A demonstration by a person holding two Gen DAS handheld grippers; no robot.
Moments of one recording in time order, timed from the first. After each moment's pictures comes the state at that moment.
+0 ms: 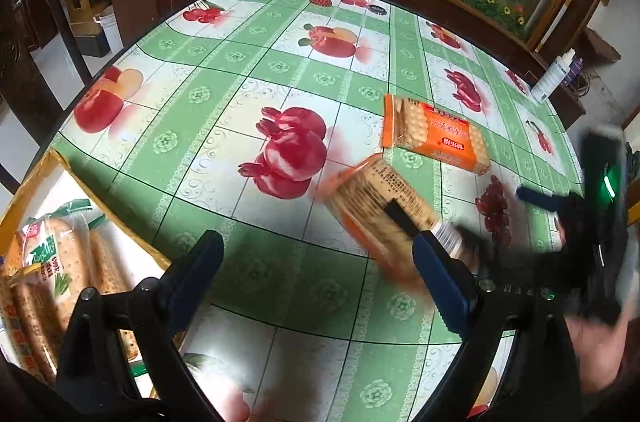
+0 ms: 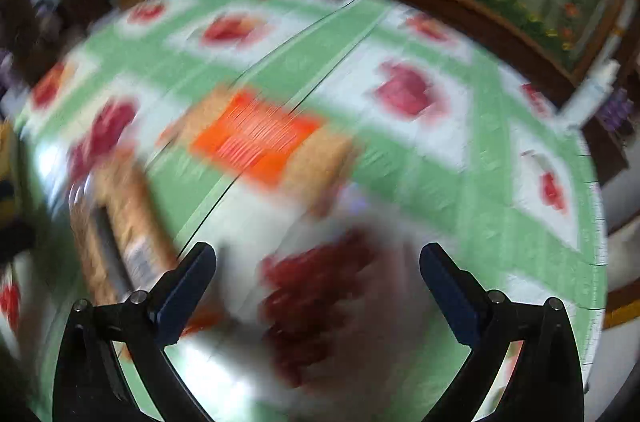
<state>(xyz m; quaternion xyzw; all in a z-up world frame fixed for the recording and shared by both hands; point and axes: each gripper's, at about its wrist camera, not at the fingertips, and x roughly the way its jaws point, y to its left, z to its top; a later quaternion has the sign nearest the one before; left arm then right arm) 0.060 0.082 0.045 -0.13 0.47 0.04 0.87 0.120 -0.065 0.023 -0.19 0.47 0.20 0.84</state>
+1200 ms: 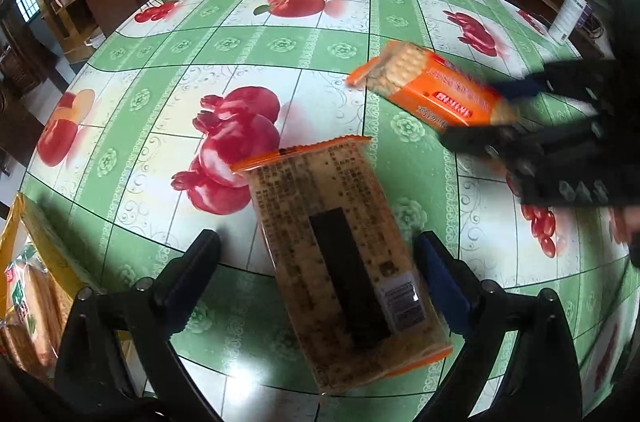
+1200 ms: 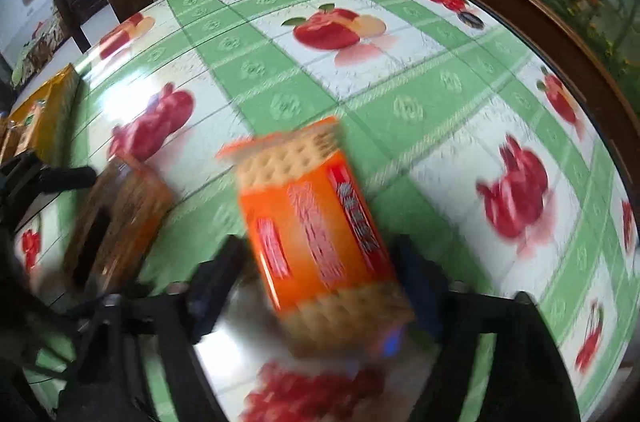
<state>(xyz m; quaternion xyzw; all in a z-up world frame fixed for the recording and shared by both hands) 0.102 0.036 0.010 -0.04 0.52 0.04 0.85 0.185 -0.045 0.030 -0.25 0.49 0.35 0.76</state>
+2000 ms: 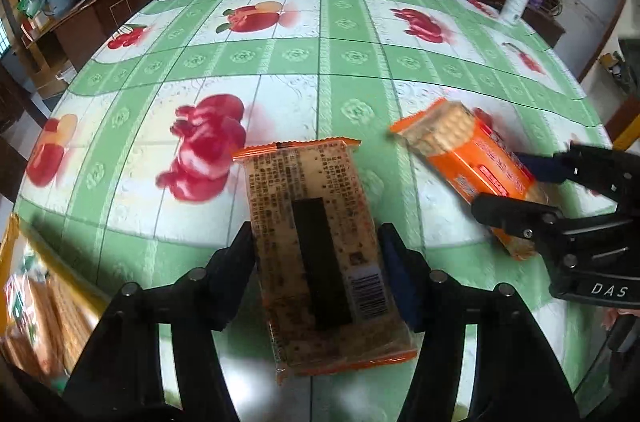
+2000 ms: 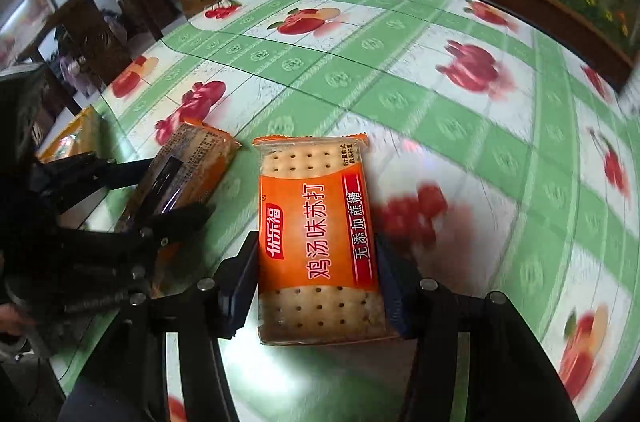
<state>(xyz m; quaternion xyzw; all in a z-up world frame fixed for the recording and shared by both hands) 0.074 0.027 0.020 -0.02 0.49 -0.03 0.87 0.107 -0.107 0.032 -0.09 0.48 0.29 0.82</state>
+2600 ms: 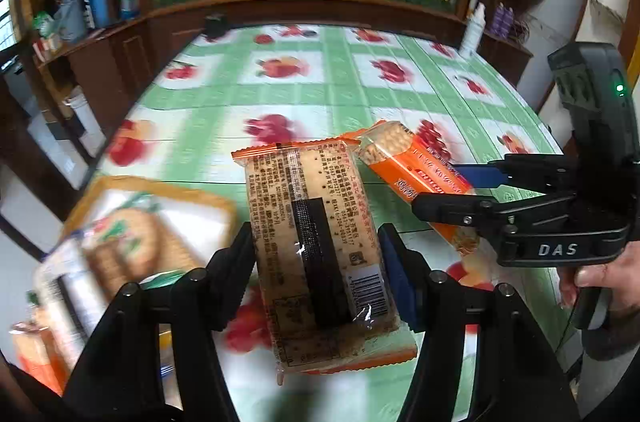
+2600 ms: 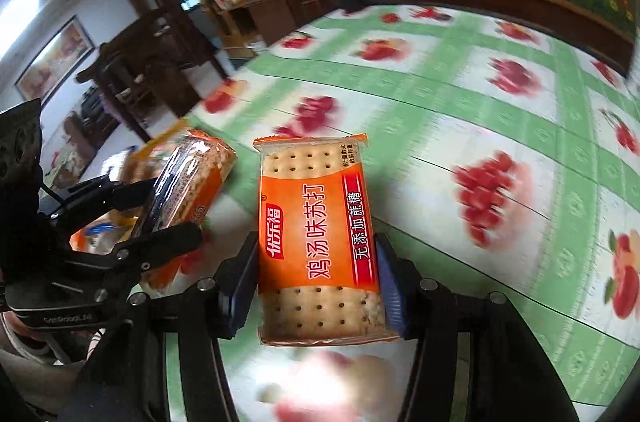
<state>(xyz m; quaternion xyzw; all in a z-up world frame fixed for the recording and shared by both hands) -0.054 0.076 0.099 -0.02 0.41 -0.05 0.91 0.026 -0.055 0.074 -0.04 0.44 0.37 0.82</state>
